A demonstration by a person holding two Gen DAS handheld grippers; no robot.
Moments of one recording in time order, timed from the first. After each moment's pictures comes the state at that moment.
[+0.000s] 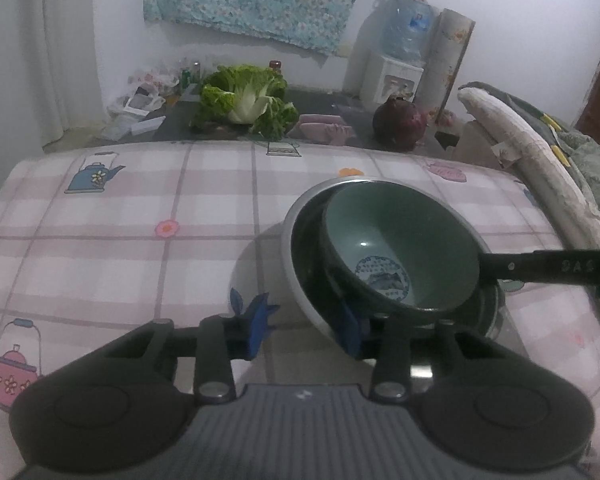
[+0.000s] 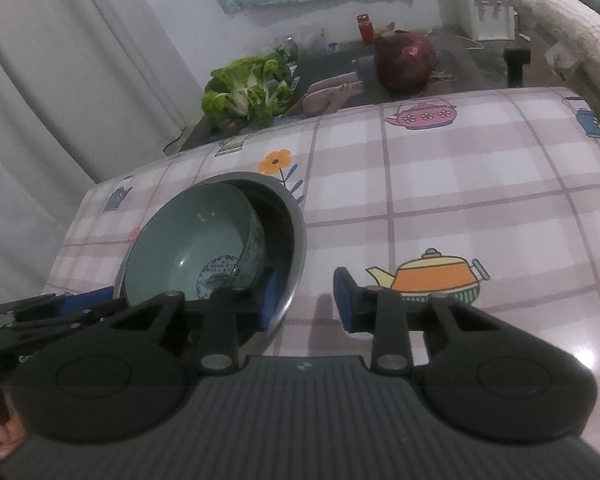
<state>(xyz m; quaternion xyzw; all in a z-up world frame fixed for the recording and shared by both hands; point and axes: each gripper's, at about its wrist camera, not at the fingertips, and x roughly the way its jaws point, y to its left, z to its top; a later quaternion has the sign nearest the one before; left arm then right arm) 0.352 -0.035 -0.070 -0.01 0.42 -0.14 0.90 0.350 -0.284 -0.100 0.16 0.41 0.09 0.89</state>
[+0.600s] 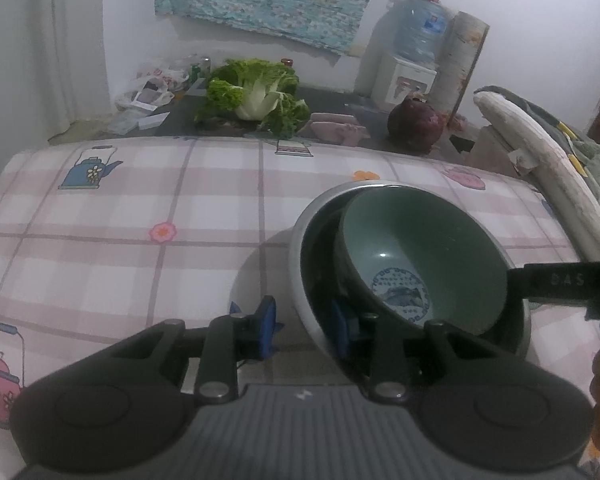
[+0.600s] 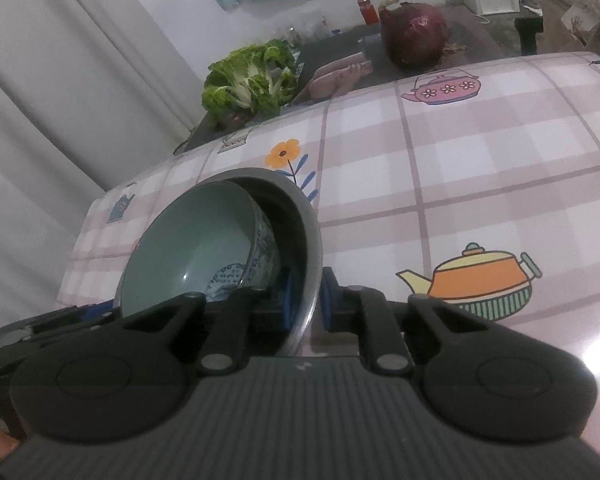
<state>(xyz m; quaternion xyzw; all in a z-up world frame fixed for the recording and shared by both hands) 0.371 -0.038 -0.083 -0.02 0.42 -0.12 0.90 0.372 -0.280 -0.123 0.21 0.42 0.10 0.88</state>
